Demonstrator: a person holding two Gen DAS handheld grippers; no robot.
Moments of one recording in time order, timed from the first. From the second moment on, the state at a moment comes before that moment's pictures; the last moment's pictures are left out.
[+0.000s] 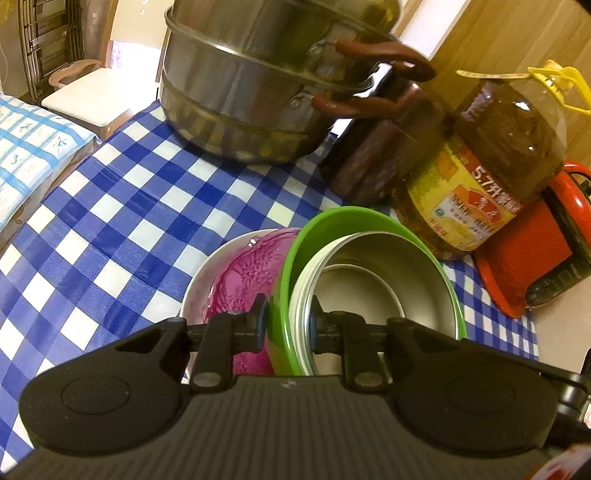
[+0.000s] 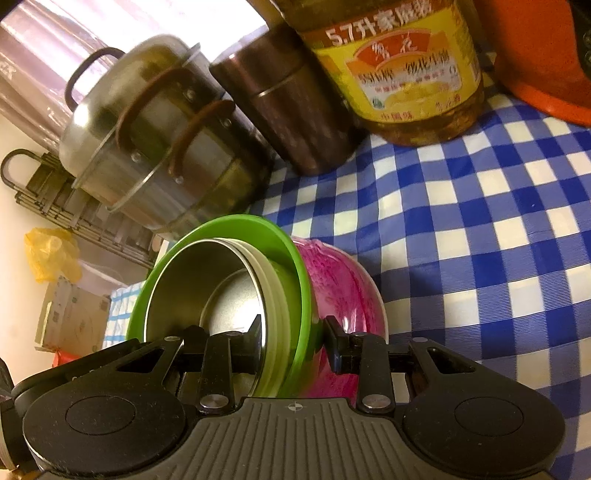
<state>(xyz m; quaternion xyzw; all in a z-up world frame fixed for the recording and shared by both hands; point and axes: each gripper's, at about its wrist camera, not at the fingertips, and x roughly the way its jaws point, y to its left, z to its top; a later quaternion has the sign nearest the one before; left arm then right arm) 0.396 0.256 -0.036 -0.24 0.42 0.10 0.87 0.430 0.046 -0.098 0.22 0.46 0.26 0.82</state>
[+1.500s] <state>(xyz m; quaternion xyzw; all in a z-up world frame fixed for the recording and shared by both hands) 0.397 0.266 -0.059 -0.24 0.41 0.10 0.87 0.438 0.056 -0.113 0.18 0.43 0.28 0.84</state>
